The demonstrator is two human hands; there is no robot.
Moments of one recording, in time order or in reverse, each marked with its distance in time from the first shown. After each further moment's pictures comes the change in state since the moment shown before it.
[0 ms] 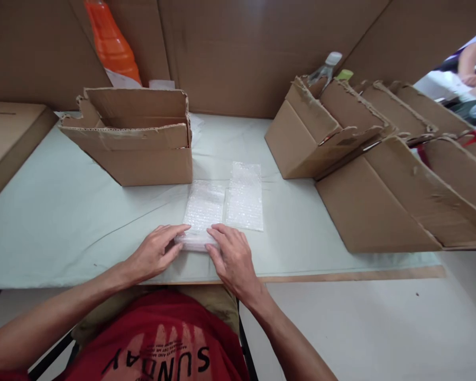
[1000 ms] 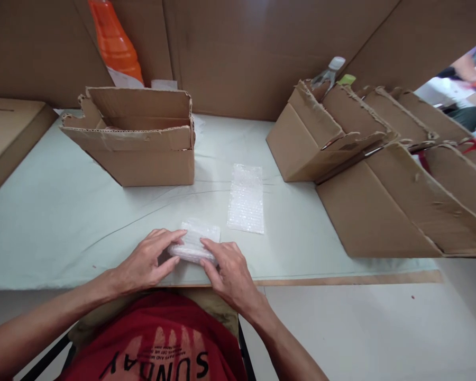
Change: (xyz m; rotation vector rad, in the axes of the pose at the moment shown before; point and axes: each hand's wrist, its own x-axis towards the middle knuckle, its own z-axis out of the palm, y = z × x) left_hand -0.011 0.004 -0.013 -0.020 0.000 0.075; right_hand -0.006 -0.008 0.004 0.060 -0.119 0.007
